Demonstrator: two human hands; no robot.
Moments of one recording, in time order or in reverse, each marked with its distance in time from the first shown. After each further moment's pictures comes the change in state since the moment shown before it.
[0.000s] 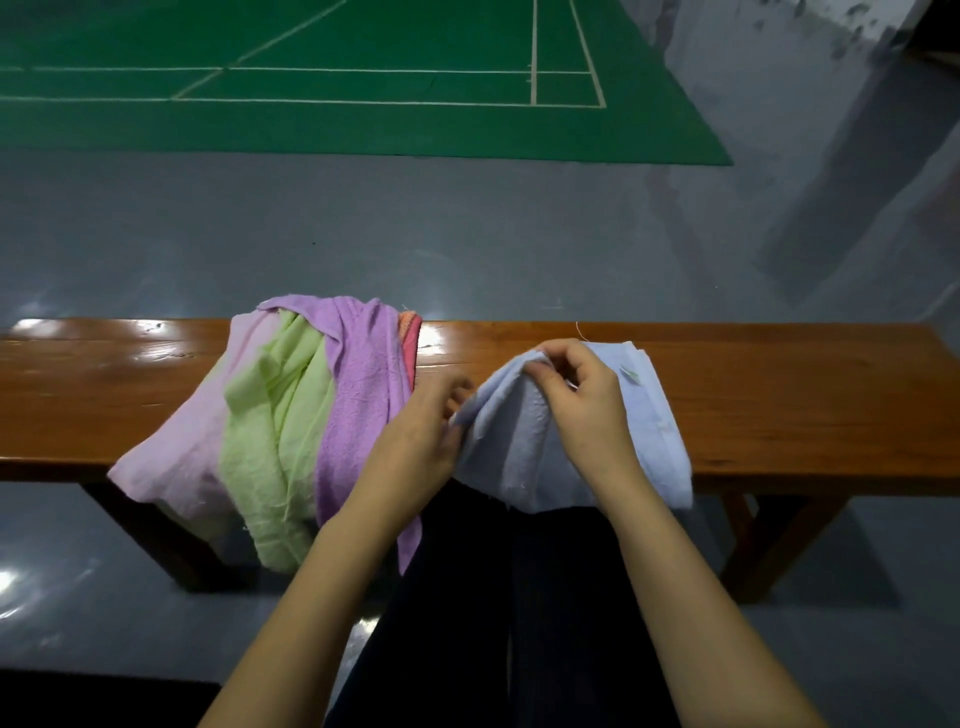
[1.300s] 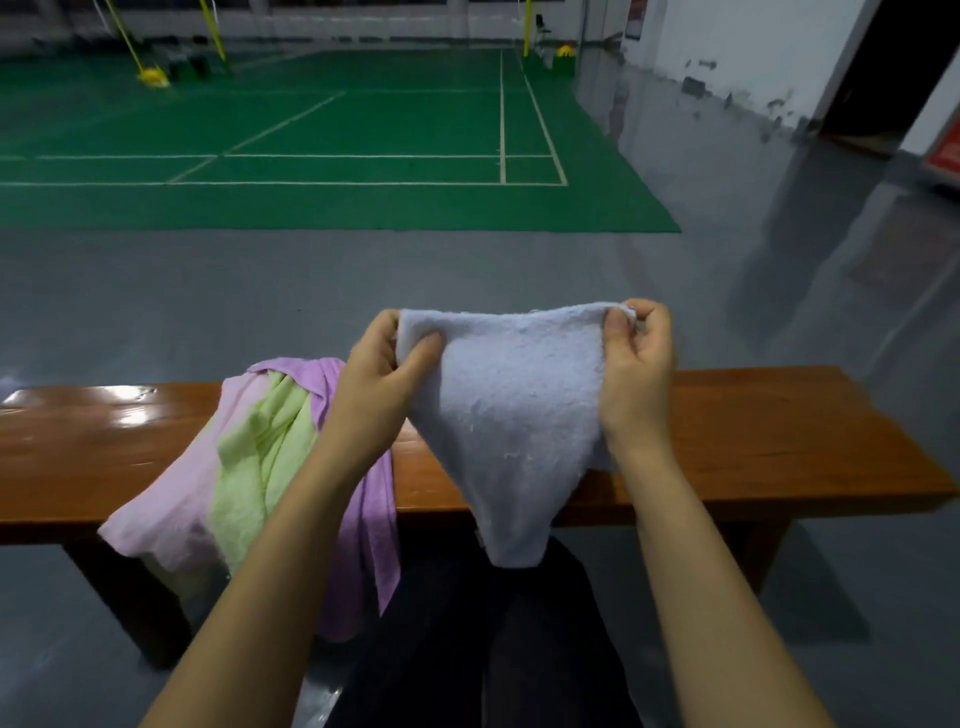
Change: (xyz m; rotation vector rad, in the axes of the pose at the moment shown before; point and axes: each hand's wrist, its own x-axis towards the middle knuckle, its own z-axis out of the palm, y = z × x) left_hand 0.037 0.096 -0.053 -0.400 0.230 -0.050; right_hand 0.009 -0.076 -0.063 0.120 0.392 -0.158
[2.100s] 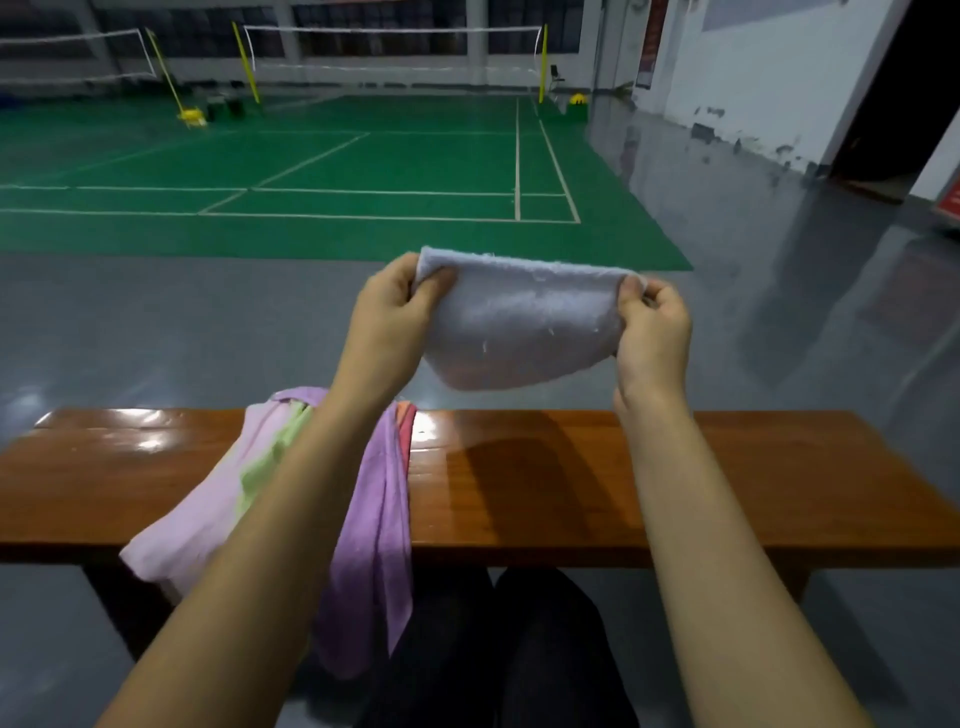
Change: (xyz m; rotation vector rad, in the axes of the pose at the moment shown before) left_hand 0.059 0.051 -0.013 0.177 0.089 0.188; right_hand 0.057 -0.034 0.032 0.083 0.113 0.199
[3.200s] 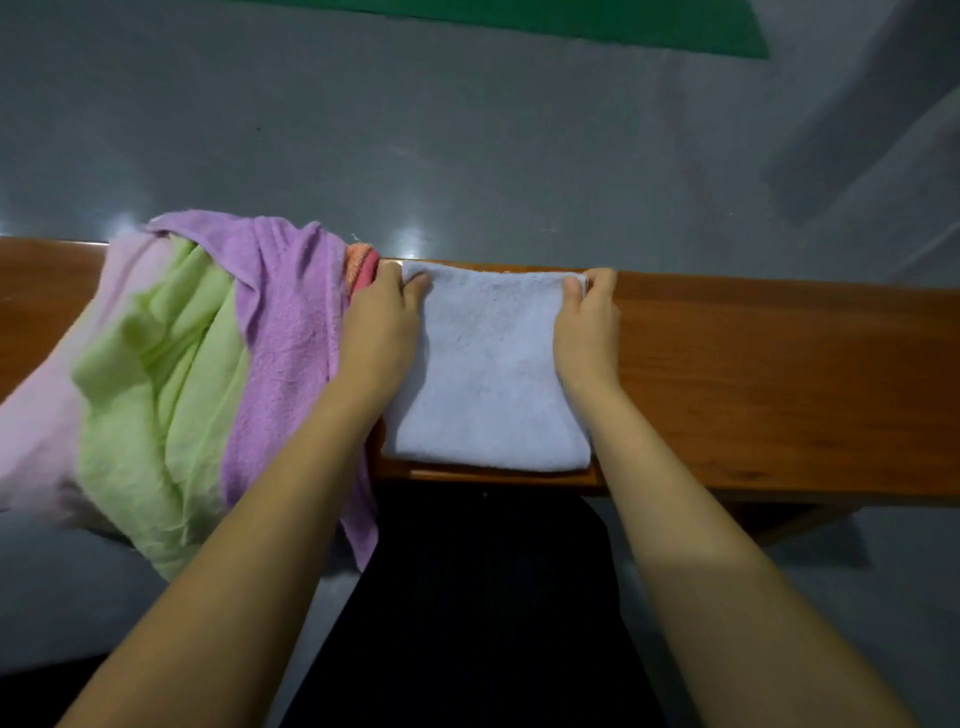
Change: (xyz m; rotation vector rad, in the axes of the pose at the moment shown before) left_hand -0.030 -0.246 0.096 0.408 -0.134 -0.494; right_hand 0.024 0.241 0.033 -0.648 -0.230 0.142
